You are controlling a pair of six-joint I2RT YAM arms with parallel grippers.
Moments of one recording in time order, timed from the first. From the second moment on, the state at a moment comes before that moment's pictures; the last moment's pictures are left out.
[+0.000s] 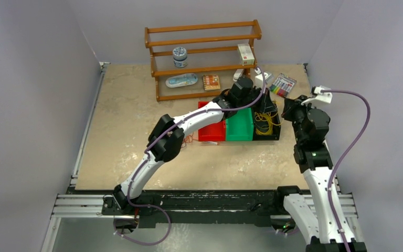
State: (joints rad) left arm -0.90 2.42 2.16 0.07 0.45 -0.49; right arm 0.04 0.73 0.78 -0.14 0.14 0.34
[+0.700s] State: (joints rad) left arm -0.85 2.51 2.08 0.08 0.42 -0.46; right arm 0.04 0.87 0.66 -0.09 0.02 0.39
